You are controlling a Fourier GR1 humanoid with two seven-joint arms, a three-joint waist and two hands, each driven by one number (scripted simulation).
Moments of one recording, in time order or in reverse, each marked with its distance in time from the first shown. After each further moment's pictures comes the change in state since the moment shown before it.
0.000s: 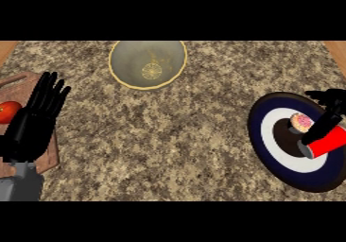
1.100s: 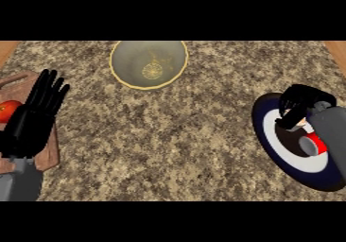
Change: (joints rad) left arm -0.028 -0.016 0.044 0.032 -0.016 -0.045 0.014; right arm -0.126 0.127 0.076 0.178 0.320 0.042 -0.286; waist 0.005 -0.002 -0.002
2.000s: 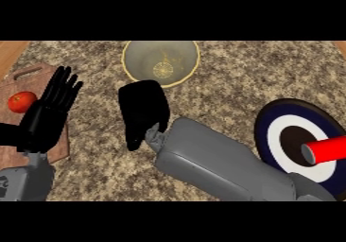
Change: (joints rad) left arm -0.038 -0.029 -0.043 0.018 -0.023 0.000 0.000; right arm -0.411 0.505 0.585 -0.341 0.043 -0.381 0.367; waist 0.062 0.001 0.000
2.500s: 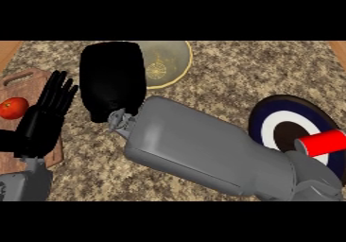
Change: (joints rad) left arm 0.035 -0.007 0.013 -0.013 -0.009 0.011 -0.016; right arm -0.265 0.004 -0.053 0.029 0.052 -0.096 0.199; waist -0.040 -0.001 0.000
